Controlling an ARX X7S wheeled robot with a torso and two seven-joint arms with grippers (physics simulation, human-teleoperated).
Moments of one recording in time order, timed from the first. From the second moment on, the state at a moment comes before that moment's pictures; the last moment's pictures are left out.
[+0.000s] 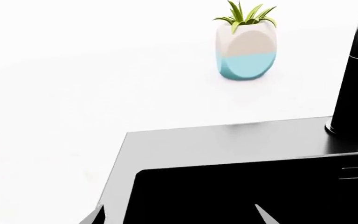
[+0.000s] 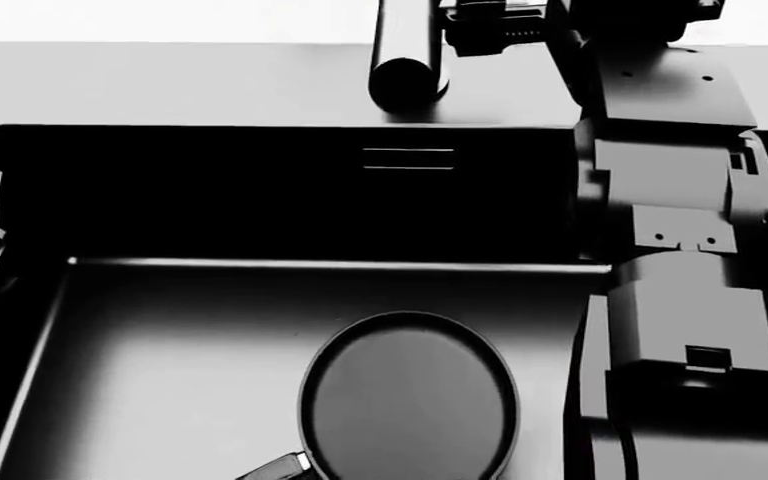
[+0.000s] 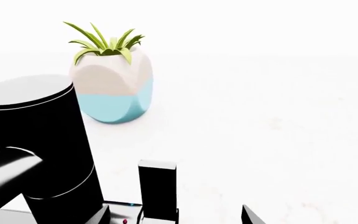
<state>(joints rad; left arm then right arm) -0.69 -0.71 0.17 0.56 -1.05 -0.89 -0.68 1.57 0.09 0.00 1.31 0.00 0.19 -0.22</state>
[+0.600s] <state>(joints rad) -0.76 -0.72 0.16 0.55 -1.10 -0.93 -0.69 1.61 0.09 -0.01 1.31 0.00 0.20 -0.22</state>
